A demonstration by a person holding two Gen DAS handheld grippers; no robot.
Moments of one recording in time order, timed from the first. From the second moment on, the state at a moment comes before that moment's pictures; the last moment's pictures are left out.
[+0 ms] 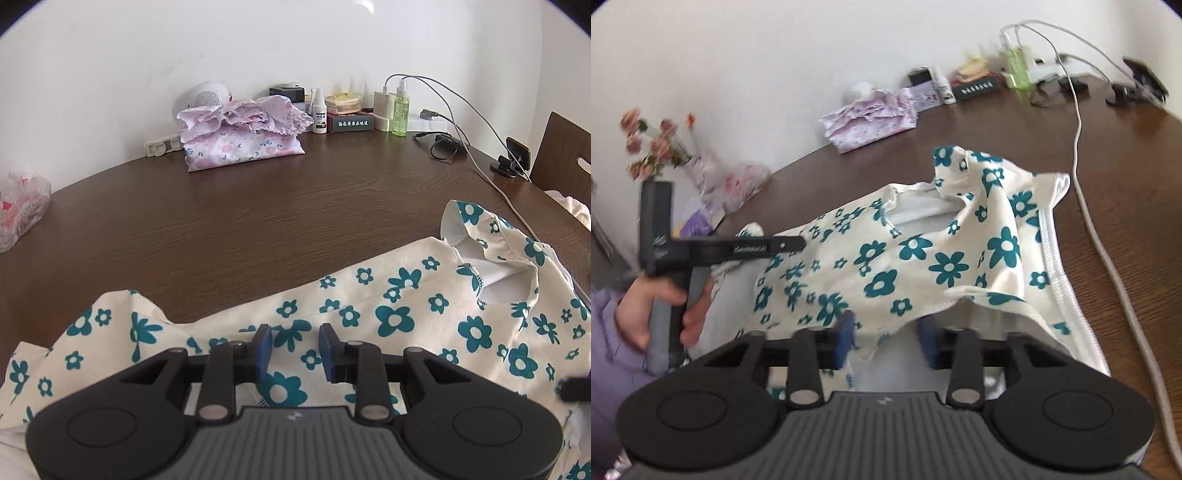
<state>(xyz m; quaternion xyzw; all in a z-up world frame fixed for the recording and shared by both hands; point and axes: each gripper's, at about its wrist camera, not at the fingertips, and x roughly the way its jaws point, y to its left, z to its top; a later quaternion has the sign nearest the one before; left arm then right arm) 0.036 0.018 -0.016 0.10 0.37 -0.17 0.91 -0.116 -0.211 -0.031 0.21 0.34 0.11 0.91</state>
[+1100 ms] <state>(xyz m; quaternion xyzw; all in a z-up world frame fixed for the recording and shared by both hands) 0.037 0.015 -0.002 0.10 0.37 -0.17 0.91 -0.167 -0.200 0.010 0.13 0.30 0.15 0.93</state>
